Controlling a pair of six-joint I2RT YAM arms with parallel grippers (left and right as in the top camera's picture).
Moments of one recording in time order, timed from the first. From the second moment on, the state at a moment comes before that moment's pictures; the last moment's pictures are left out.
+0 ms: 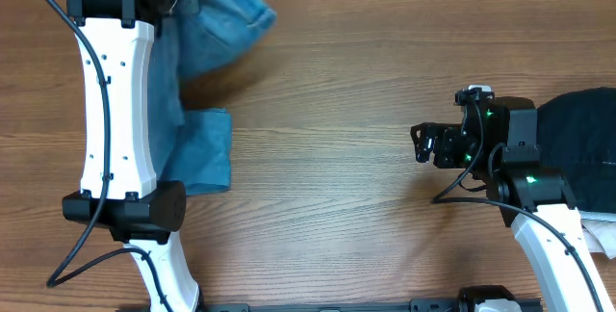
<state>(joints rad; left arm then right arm) -0.08 2.07 2.60 -1.40 -0.10 -0.15 0.06 1.12 0.85 -0.59 -0.24 0.15</state>
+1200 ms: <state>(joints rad) 0.15 2.05 2.60 -1.40 -0.29 -0.52 0.10 1.24 0.85 -0.67 -0.34 0.05</state>
